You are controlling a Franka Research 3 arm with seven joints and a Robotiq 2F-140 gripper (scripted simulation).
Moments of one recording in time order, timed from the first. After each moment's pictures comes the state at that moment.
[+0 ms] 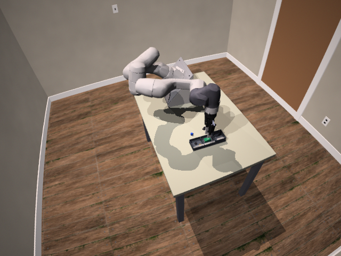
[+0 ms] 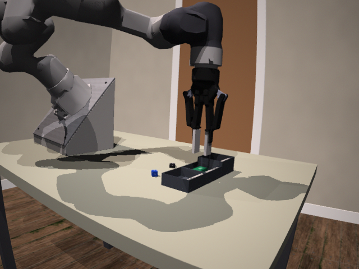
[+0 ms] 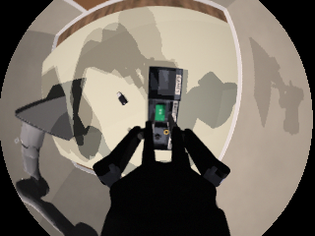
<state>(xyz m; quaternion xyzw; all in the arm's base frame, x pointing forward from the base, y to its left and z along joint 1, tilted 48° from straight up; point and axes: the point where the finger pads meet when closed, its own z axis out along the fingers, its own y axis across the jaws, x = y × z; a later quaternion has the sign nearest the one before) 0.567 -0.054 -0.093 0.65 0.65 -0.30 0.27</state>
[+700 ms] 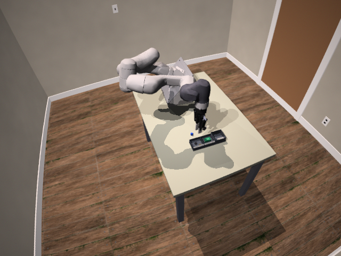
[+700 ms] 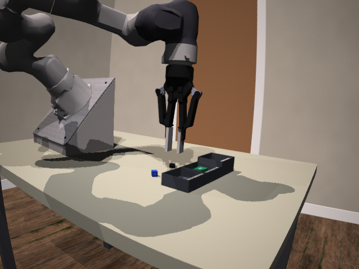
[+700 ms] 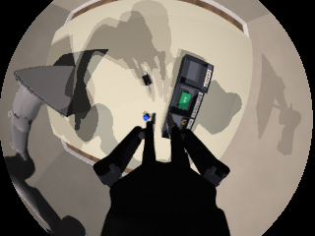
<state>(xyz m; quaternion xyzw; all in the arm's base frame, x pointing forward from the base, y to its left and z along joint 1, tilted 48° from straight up) 0.511 -0.083 -0.052 0.58 0.70 -0.34 0.25</state>
